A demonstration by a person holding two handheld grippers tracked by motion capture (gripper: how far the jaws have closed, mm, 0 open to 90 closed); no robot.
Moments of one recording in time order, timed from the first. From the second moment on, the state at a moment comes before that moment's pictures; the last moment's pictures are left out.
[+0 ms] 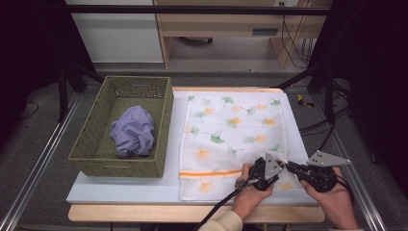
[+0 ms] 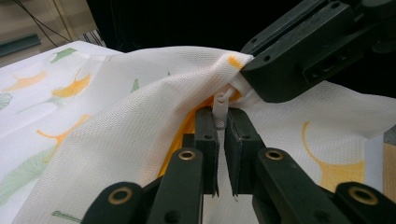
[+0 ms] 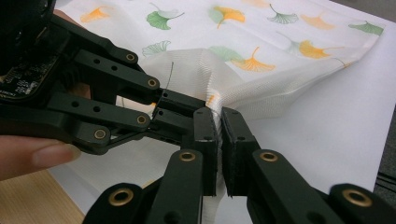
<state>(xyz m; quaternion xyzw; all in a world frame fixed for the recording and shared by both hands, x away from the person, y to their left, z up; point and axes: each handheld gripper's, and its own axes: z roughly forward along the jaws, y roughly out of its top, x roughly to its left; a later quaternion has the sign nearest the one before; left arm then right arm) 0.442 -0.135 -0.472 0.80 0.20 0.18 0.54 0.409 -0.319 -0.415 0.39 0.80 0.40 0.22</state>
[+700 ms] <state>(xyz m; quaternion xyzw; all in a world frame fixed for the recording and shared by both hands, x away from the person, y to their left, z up) 0.442 -0.135 -0.472 0.80 0.21 0.17 0.54 0.408 -0.319 -0.417 0.39 0.80 0.40 0.21</state>
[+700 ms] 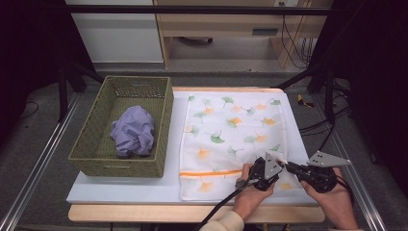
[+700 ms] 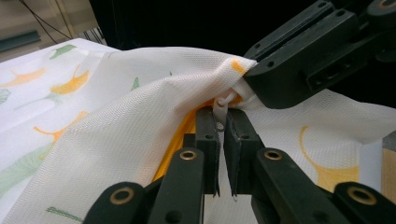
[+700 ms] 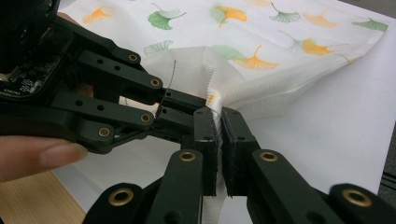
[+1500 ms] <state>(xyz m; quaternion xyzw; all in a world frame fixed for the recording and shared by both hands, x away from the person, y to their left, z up) 0.439 -0.132 -0.467 0.81 0.21 0.17 0.52 0.409 -0.320 -0.417 0.40 0.80 0.40 0.21</state>
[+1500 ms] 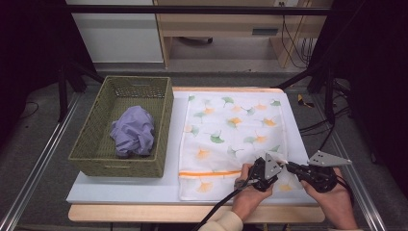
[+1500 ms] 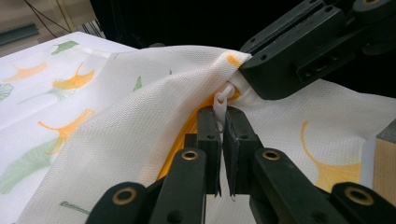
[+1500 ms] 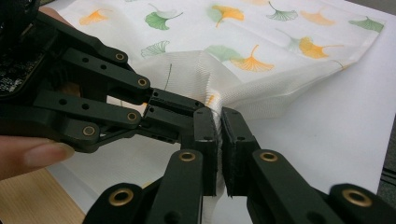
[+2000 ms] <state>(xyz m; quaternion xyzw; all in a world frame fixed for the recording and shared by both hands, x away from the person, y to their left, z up) 0.437 -0.131 -0.465 0.82 0.21 0.18 0.51 0.409 -0.317 -0.417 0.40 0.80 0.40 0.21</state>
